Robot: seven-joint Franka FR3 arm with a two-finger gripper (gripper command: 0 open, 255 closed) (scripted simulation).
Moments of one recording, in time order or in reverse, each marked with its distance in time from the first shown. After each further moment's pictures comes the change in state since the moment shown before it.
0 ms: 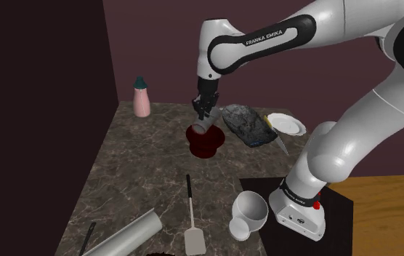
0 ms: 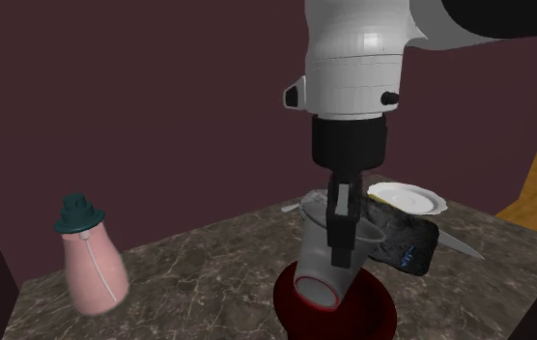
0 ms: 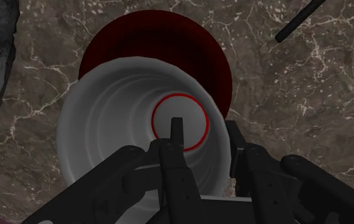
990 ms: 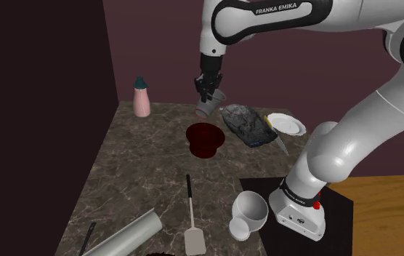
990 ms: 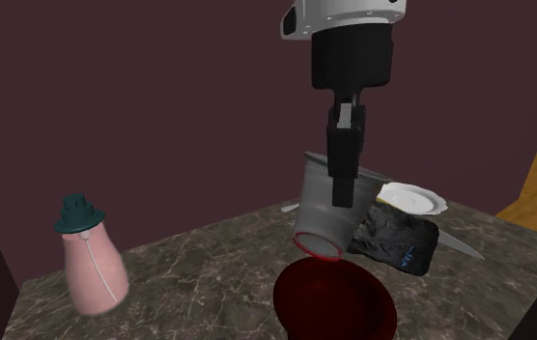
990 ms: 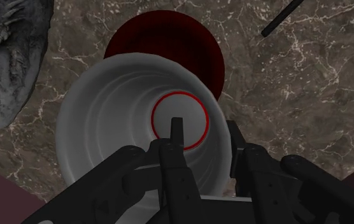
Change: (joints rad) arm -0.006 -0.036 -0.012 0.166 -0.005 -0.202 -0.011
